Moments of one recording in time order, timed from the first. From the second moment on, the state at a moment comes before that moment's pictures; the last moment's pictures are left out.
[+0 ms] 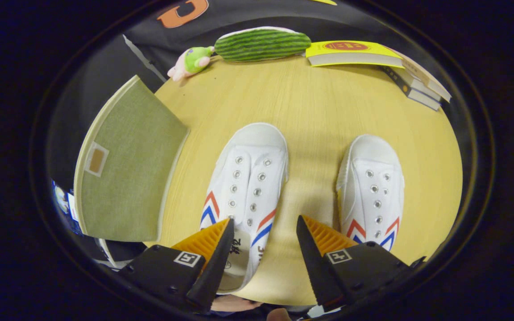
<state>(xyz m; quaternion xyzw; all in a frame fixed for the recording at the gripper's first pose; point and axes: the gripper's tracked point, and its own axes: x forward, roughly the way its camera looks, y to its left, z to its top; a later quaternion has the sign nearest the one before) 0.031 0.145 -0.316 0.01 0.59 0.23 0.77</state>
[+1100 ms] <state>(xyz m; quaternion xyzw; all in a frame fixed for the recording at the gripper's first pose) 0.015 0.203 -0.223 0.23 0.58 0.22 0.75</state>
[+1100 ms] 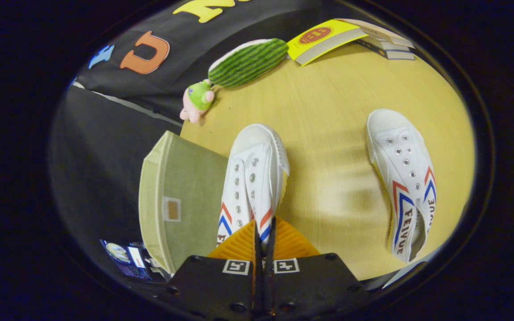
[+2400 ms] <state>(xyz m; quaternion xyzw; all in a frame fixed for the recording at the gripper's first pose) -0.013 0.438 -0.160 0.23 0.59 0.25 0.73</state>
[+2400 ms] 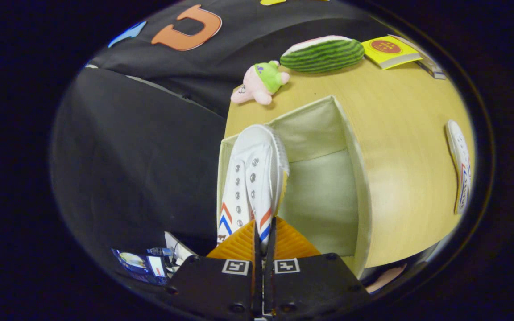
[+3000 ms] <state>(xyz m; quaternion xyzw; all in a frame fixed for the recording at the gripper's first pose) -0.017 0.449 -0.138 0.21 0.55 0.31 0.75</state>
